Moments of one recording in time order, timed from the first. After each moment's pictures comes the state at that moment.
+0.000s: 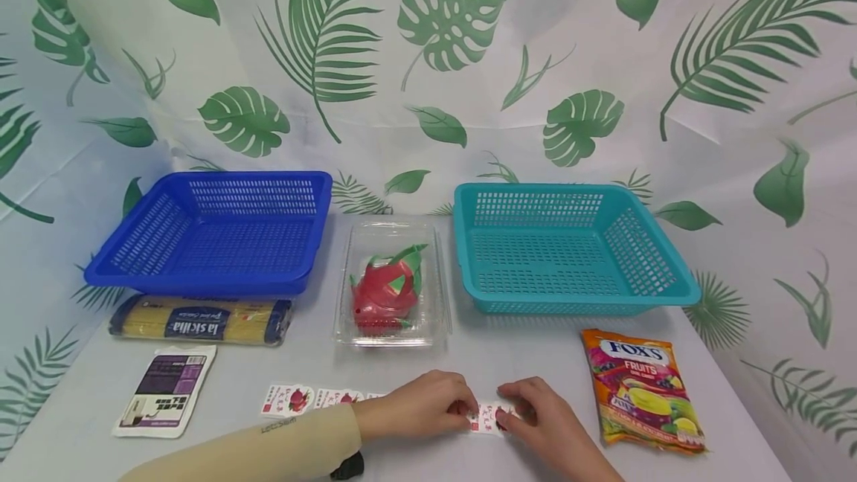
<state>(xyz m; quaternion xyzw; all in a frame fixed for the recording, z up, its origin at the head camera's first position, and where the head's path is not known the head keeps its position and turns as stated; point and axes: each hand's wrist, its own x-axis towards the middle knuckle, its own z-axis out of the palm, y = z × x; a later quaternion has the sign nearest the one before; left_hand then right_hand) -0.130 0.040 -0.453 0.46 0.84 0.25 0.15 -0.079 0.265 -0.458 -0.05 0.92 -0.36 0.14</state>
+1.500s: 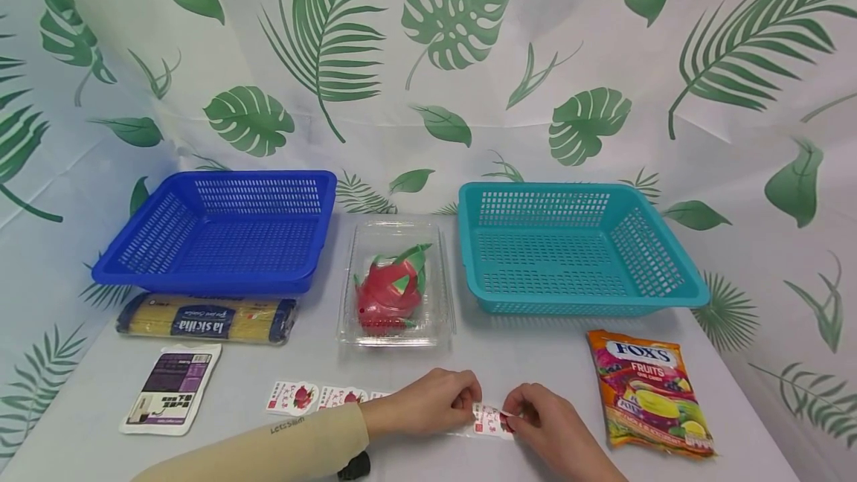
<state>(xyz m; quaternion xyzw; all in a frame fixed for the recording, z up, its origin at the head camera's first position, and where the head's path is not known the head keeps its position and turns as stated) -0.132 0.042 -0.461 0.41 0.84 0.31 0.17 -0.081 0.264 -0.459 -0.06 0.92 -0.36 0.16</state>
